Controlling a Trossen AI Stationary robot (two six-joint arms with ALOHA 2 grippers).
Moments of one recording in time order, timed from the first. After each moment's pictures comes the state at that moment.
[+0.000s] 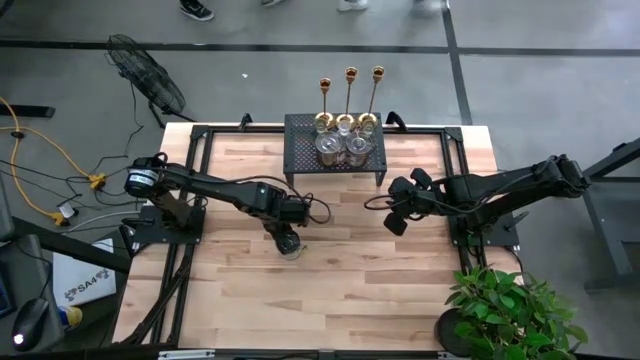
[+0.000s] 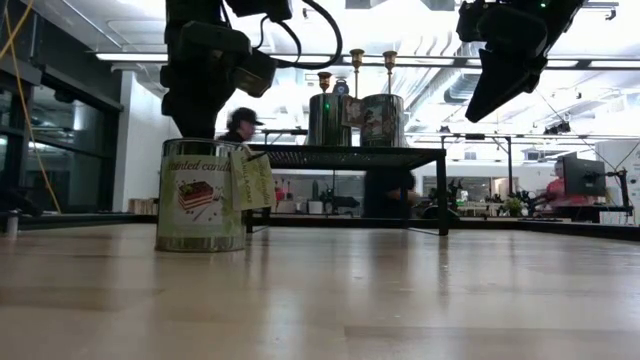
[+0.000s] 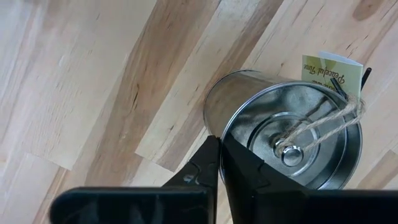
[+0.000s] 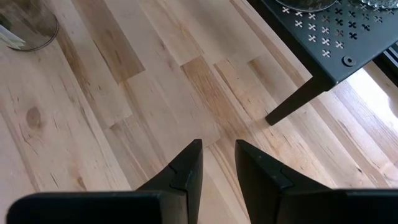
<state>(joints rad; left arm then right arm) -0.09 1.70 1.22 -0.97 -0.01 -0.65 0.14 1.14 0.88 -0.79 0.43 0.58</state>
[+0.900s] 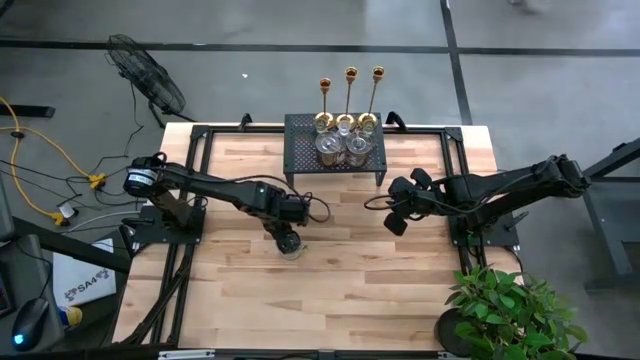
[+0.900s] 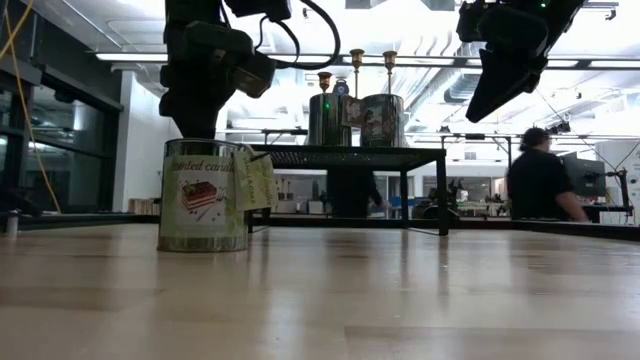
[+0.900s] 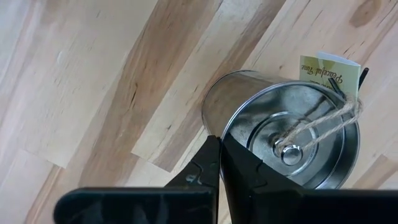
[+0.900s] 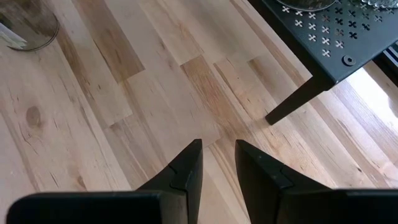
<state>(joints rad) -0.09 1.67 1.22 -0.95 -0.01 -0.68 0.14 1.13 0.88 -0.79 0.43 0.58</state>
